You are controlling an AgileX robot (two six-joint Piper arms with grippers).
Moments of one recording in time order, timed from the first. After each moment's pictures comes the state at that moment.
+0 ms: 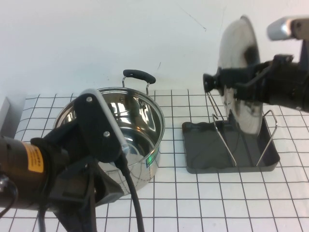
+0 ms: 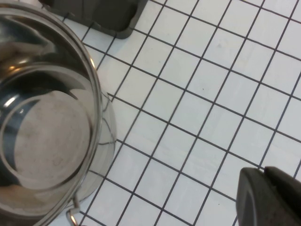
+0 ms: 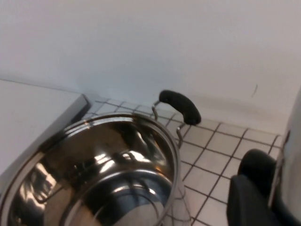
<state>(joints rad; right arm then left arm) 0.35 1.40 -0.93 1.72 0.35 -1.54 -0.67 1.07 -1.00 -0.22 0.97 0.48</state>
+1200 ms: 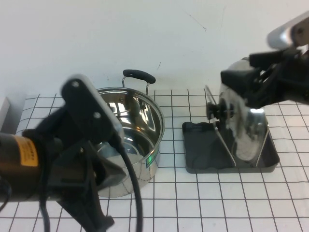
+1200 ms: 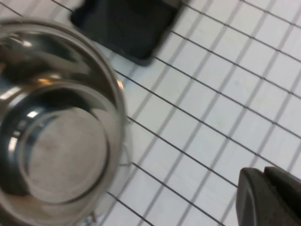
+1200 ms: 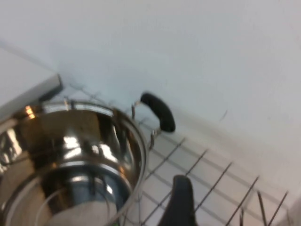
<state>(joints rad) 0.35 1.34 -0.93 1.53 0.30 -1.63 -0.67 1.04 -0.98 -0.20 0.87 0.36</state>
